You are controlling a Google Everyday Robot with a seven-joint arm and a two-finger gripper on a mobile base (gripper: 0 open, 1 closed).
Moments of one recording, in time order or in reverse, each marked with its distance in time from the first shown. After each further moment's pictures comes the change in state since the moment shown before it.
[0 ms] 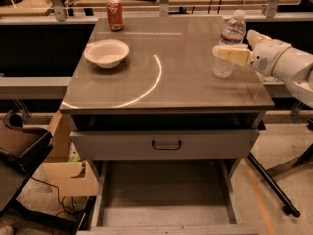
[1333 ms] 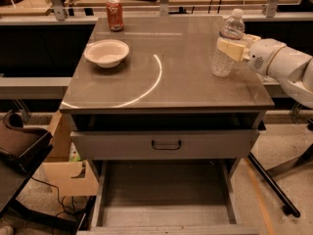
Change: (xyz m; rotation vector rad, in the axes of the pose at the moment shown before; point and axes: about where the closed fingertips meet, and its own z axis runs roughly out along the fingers) arm -0.002 0.006 0.012 -0.015 -0.016 0.006
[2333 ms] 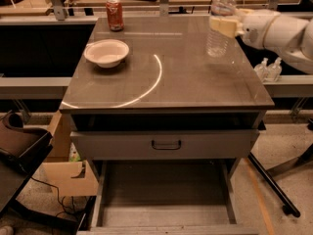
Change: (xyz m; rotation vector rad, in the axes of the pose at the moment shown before) arm -0.057 0.011 0.036 -0.058 0.042 -0.090
